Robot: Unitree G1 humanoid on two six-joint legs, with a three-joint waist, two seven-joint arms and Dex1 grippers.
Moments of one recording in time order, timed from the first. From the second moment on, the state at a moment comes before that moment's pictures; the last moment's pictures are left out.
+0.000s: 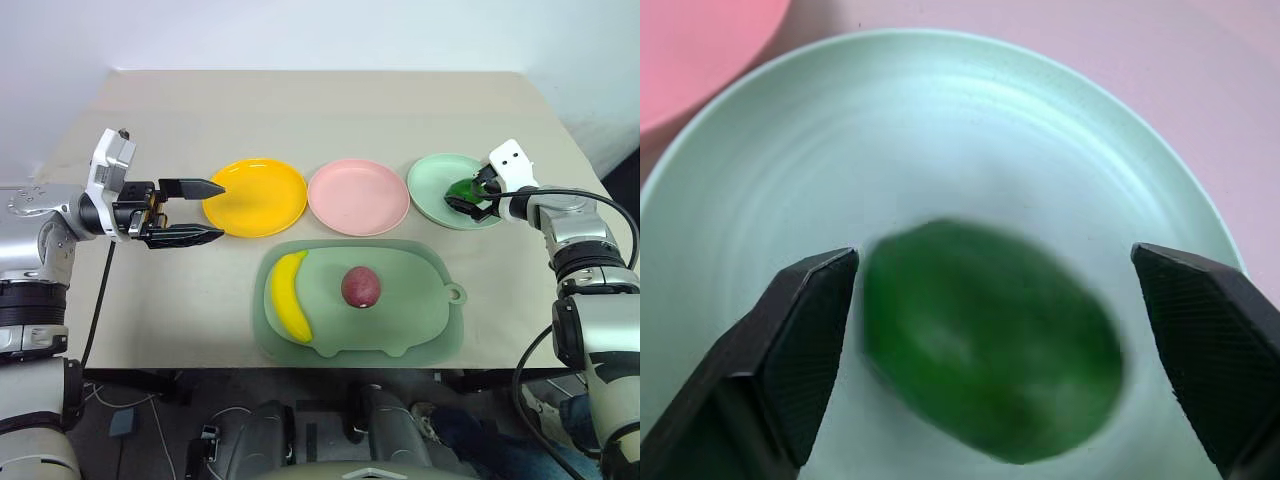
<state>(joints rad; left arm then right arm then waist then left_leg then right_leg) -0.69 0.86 0.10 0.39 -0.59 0.36 -1.61 -1.04 -0.68 0.03 1.18 -0.05 -0.03 0.76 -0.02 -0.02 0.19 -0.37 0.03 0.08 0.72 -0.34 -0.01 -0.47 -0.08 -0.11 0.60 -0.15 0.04</state>
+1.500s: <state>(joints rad) -0.70 0.84 0.10 0.38 -0.58 0.36 -1.61 -0.47 -0.62 0.11 -0.05 0.41 0.47 1.24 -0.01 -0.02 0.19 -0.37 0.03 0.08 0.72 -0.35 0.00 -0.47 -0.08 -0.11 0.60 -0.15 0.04</state>
